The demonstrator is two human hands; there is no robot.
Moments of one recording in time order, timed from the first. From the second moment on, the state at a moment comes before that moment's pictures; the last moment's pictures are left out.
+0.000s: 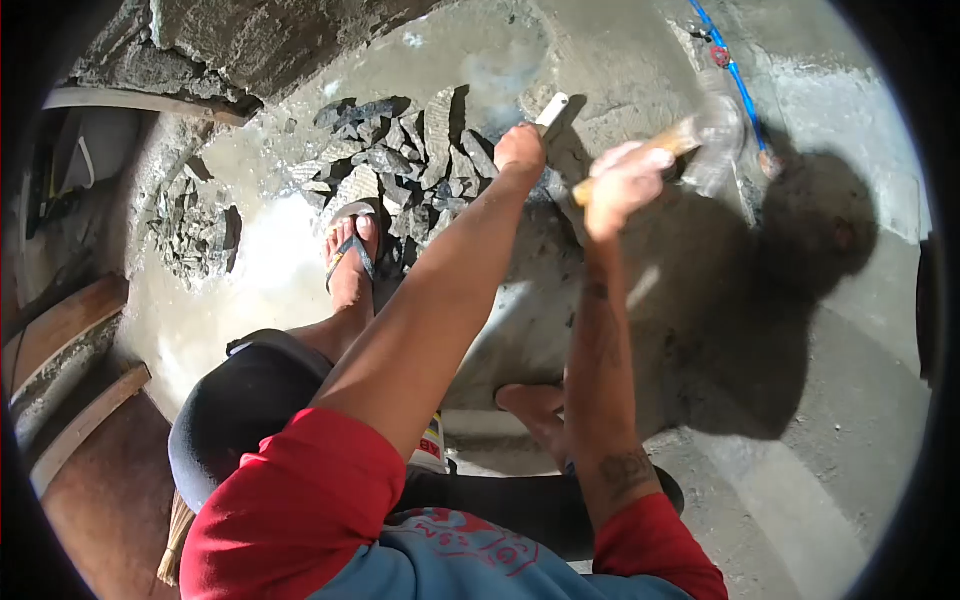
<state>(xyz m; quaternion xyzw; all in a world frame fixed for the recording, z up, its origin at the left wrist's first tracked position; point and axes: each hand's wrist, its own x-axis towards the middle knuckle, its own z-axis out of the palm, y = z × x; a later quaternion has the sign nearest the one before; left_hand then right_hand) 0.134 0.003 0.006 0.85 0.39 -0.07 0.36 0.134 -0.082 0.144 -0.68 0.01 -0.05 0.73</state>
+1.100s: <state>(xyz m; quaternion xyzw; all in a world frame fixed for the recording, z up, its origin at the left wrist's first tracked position) 0.132 0.003 -0.005 0.84 0.39 -0.06 0.36 0.137 -0.088 0.171 -0.69 0.07 0.03 0.72</state>
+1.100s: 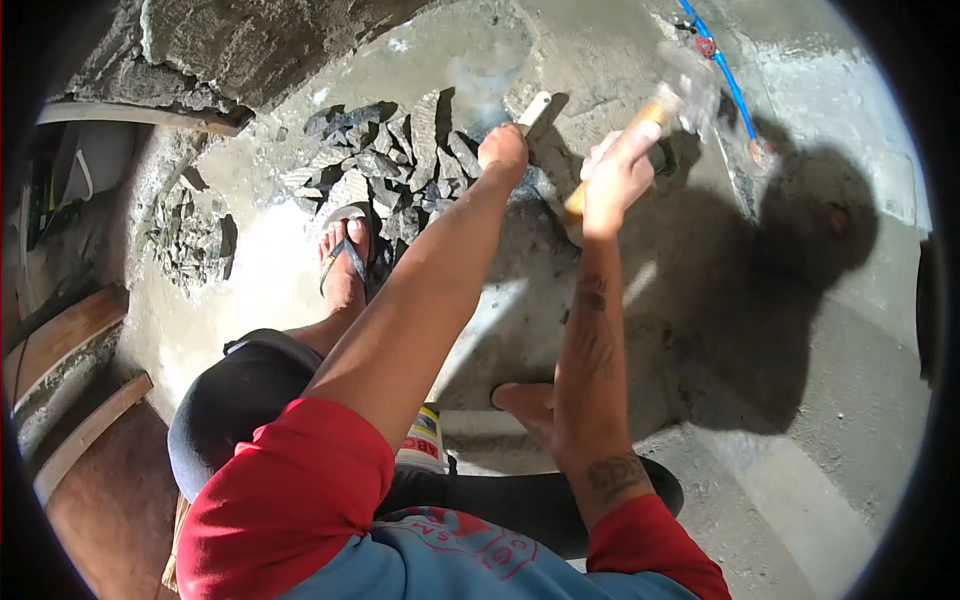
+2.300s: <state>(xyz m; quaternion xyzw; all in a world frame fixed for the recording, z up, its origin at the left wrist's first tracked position) 0.036 0.008 0.145 0.90 0.35 -0.12 0.22 0.072 -0.223 0.455 -0.69 -0.04 -0.09 0.72</state>
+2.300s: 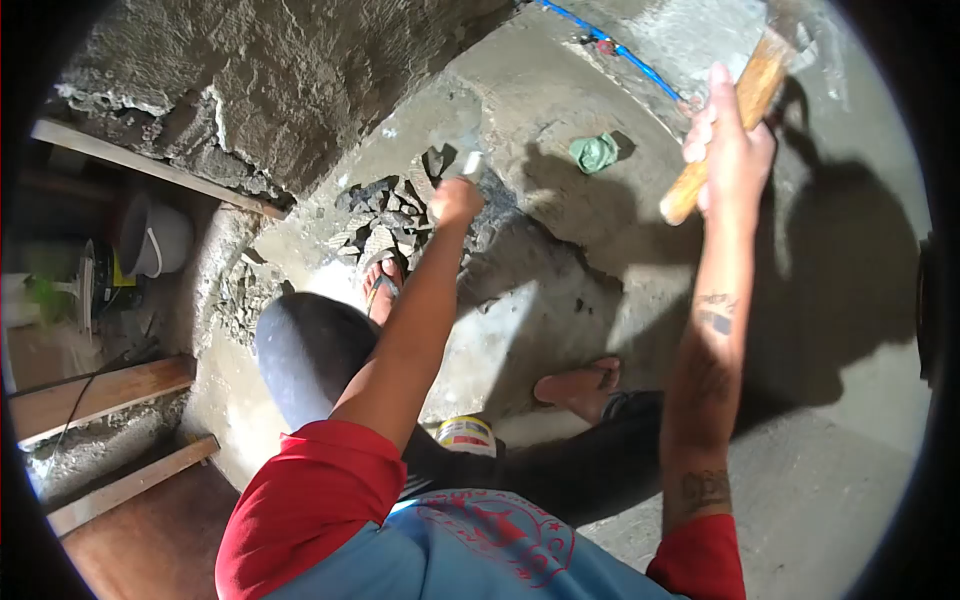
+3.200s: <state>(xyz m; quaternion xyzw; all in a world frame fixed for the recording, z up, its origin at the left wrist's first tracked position) -0.078 -0.060 0.074 0.84 0.38 0.03 0.38 -0.027 -0.354 0.462 -0.56 0.19 -0.11 0.80</state>
